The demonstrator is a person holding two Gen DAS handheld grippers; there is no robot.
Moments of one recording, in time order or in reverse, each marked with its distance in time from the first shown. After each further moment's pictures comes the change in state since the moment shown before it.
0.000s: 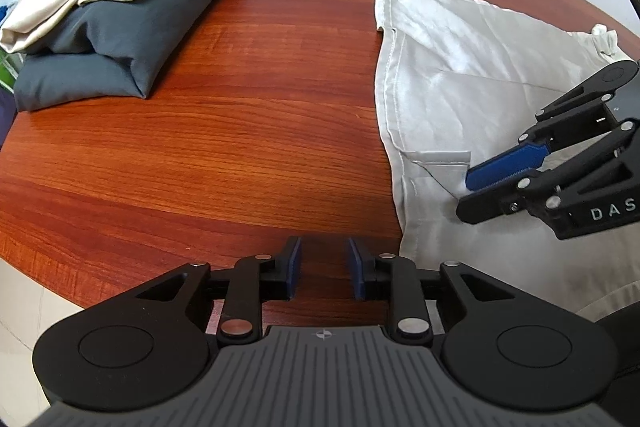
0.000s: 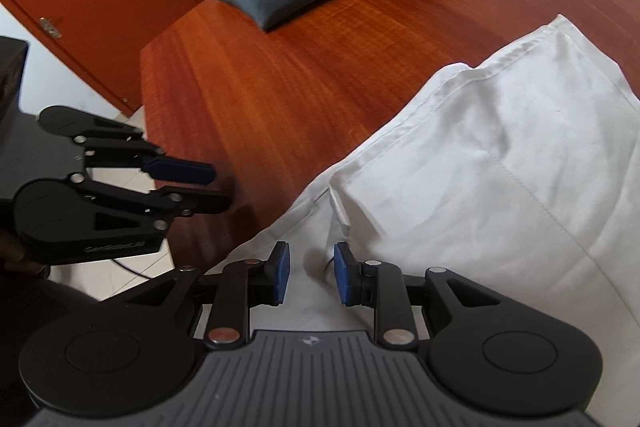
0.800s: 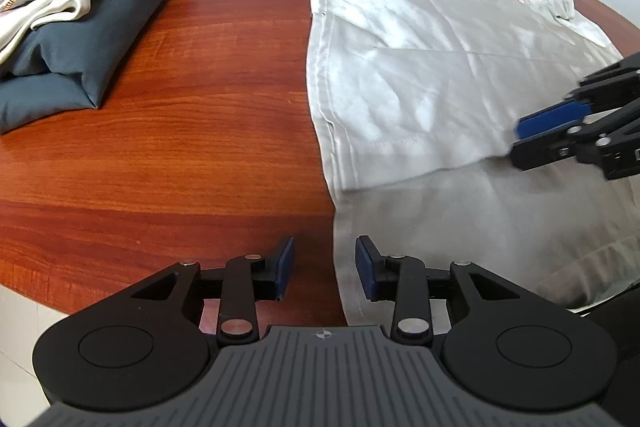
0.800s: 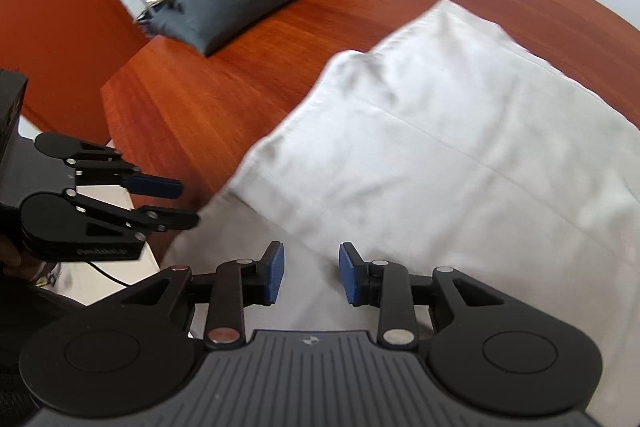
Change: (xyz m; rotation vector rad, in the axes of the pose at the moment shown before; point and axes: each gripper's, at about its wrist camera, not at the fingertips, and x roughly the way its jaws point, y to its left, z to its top) left arm -0.010 -0.035 -0.021 0.094 0.008 -0.057; right arm -0.068 -0.020 -0.072 0.175 -0.118 -0.173
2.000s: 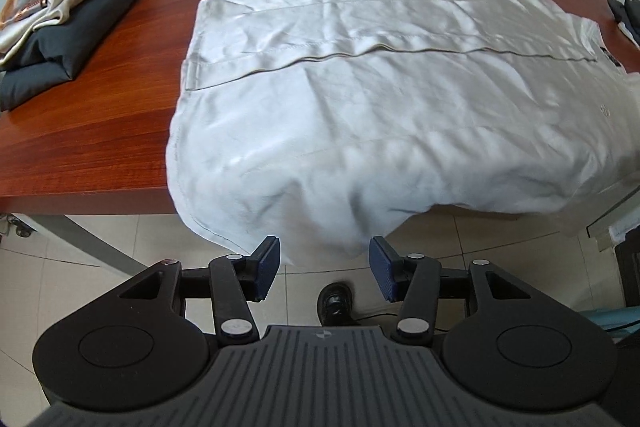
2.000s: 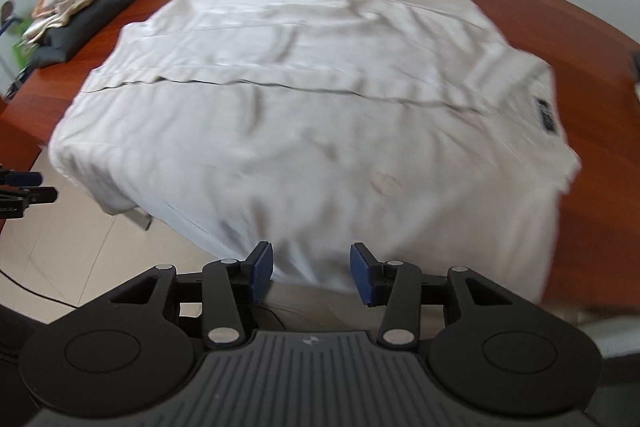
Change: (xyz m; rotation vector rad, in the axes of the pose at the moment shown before) left arm -0.049 -0.149 -0.118 0.075 -0.079 0.046; right arm -0.198 -0.085 -0.322 0.361 -0.141 -0.382
